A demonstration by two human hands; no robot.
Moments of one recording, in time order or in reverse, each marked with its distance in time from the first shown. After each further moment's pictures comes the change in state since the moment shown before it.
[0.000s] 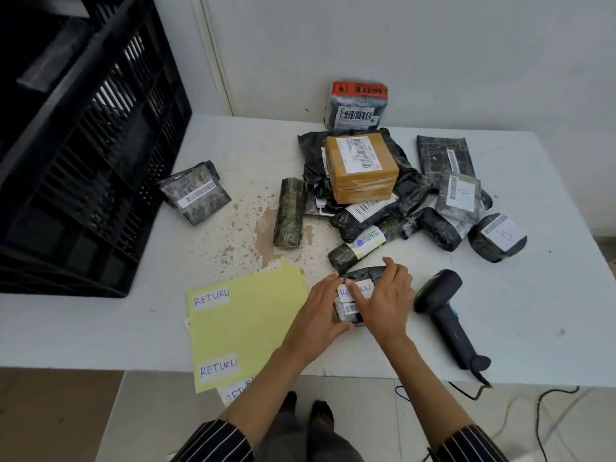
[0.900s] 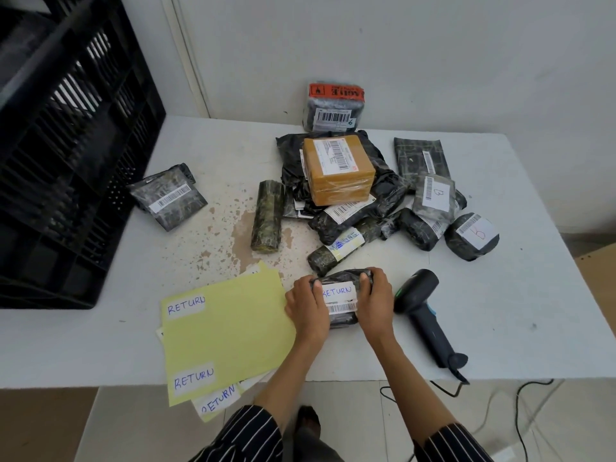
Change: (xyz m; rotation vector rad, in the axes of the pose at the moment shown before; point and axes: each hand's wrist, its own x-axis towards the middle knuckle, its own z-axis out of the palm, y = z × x) left_hand 0.042 0.010 0.050 -0.237 0.377 -0.546; right_hand 0.007 0.023 0.008 0.451 -0.004 0.210
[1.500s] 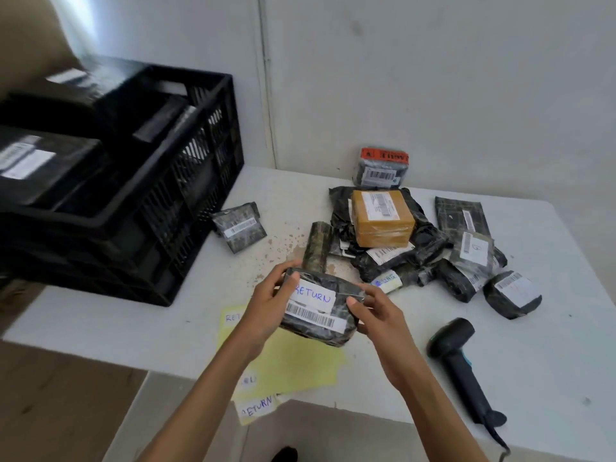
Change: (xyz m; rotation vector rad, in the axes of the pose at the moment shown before) left_hand -0.031 0.044 -0.190 -0.445 -0.148 0.164; right_hand -0.061 -0.116 -0.047 0.612 -0.551 0.005
